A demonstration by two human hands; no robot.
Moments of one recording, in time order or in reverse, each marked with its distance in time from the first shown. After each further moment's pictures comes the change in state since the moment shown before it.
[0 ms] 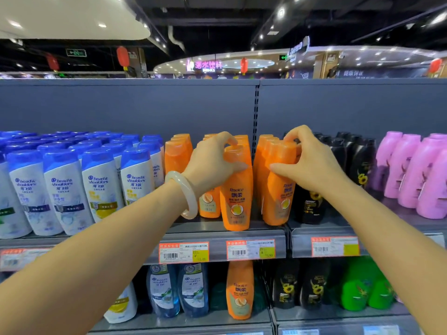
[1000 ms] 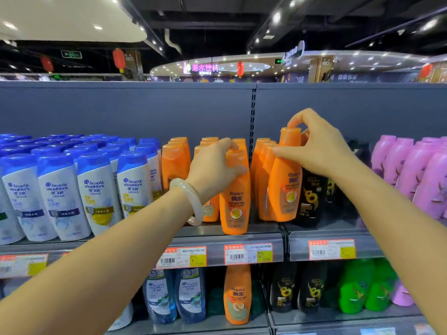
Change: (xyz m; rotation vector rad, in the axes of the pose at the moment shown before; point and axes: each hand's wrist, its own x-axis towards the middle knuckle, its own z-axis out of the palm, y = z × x) left_hand -0.001 0.003 0.008 -0.009 0.043 0.011; right_hand 0.009 -0.016 -0.030 -0.012 0.017 0.016
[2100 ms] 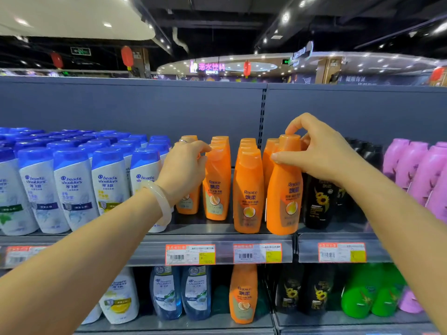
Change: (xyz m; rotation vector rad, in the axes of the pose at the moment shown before) left_hand -0.004 -0.056 -0.028 0.149 0.146 -0.012; right_hand -0.007 -0.019 0.006 0.038 -0.108 -0.062
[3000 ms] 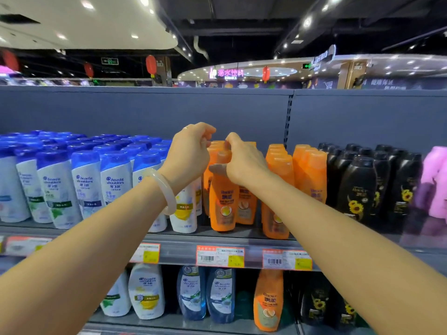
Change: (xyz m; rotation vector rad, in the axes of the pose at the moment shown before) left_hand 0.006 -0.013 -0.051 -0.108 0.101 -0.090; right_hand 0.034 -0.097 0.114 -0.038 -0.140 -0.066
